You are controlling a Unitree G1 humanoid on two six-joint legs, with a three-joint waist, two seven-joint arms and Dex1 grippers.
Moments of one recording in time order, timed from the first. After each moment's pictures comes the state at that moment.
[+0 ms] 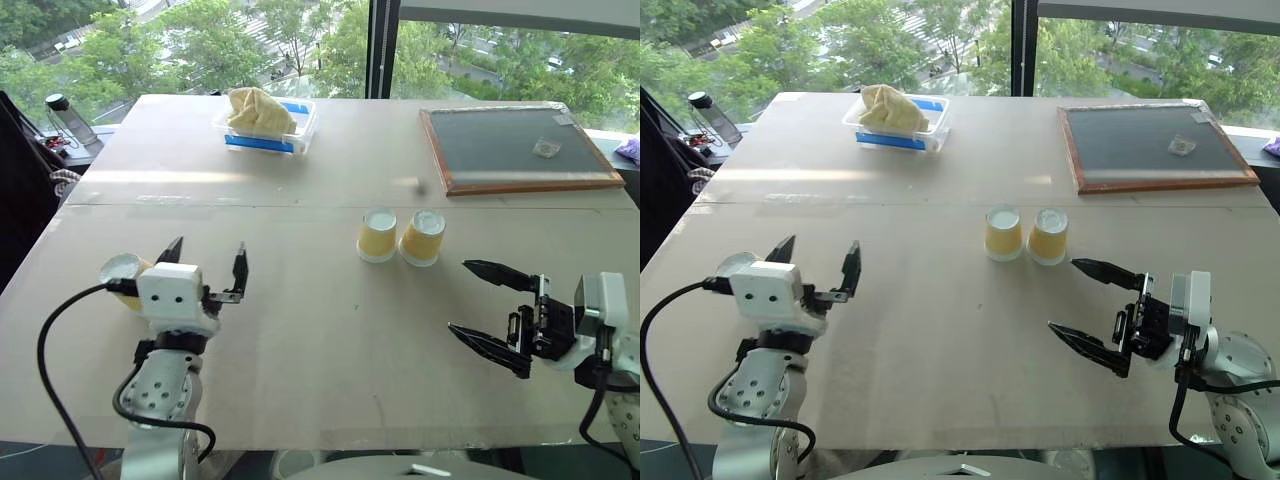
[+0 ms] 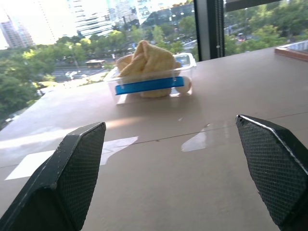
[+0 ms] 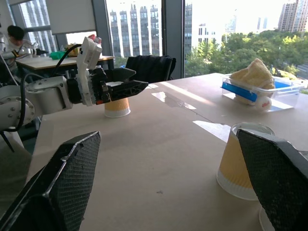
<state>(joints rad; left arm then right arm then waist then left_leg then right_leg) 0.30 0.17 0.27 -0.63 -0.04 0.11 -0.14 0.21 -0.60 -0.18 -0.54 0.80 0.14 1.06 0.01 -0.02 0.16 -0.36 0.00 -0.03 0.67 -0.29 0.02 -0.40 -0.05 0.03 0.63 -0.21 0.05</state>
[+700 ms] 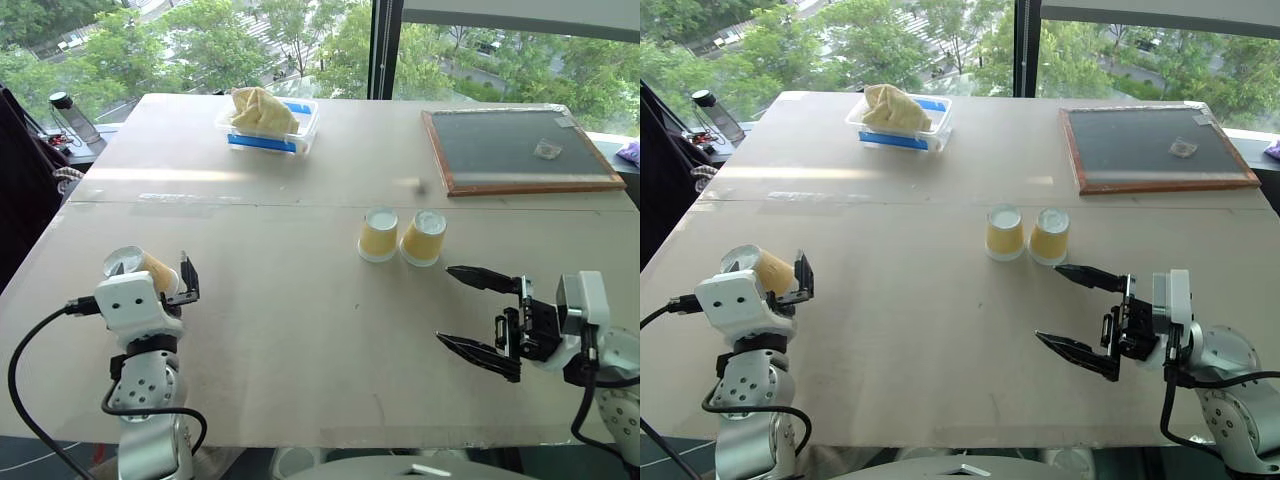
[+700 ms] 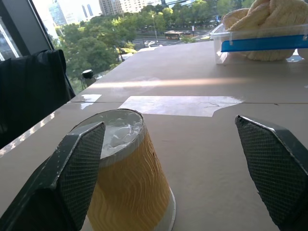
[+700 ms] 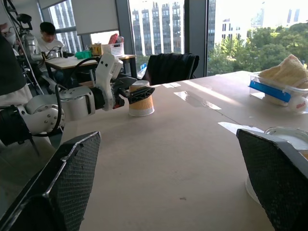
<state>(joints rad) 0.22 0.13 0.39 -0.43 -0.04 0.08 0.00 0.18 -0.60 -0.13 -0.54 0.79 0.17 1.08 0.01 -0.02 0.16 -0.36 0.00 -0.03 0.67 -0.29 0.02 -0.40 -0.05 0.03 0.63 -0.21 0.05</state>
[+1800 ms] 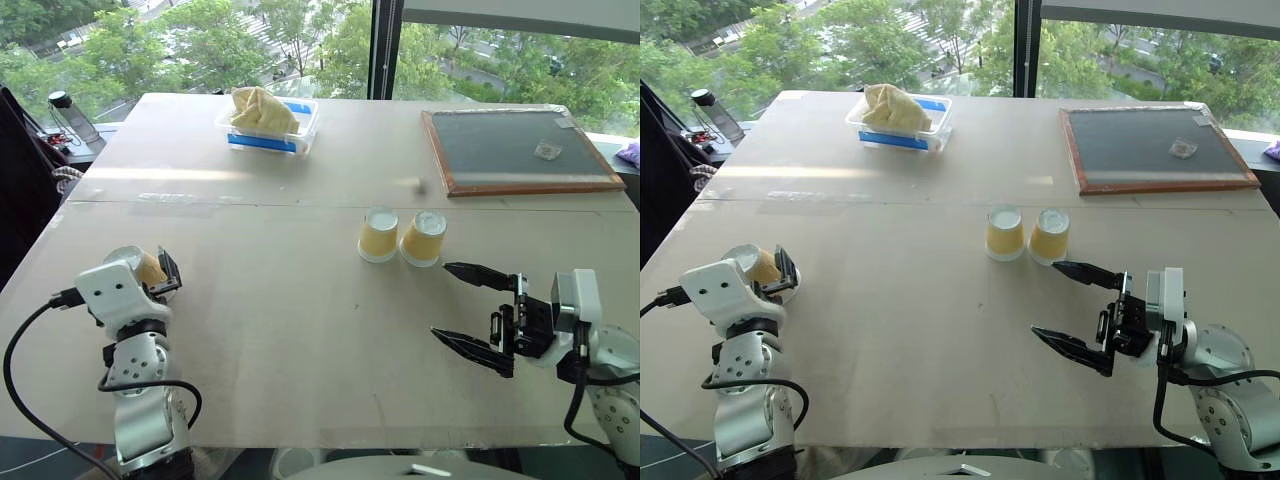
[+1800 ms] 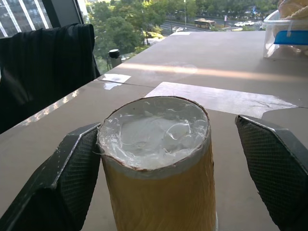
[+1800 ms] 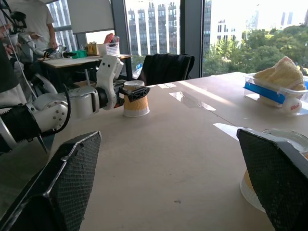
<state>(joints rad) 0.07 0.16 0.48 -0.28 -0.11 0.15 0.07 0.16 -0.58 -0.12 -0.54 0.76 0.17 1.05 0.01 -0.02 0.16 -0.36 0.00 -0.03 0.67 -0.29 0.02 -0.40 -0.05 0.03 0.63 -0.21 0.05</state>
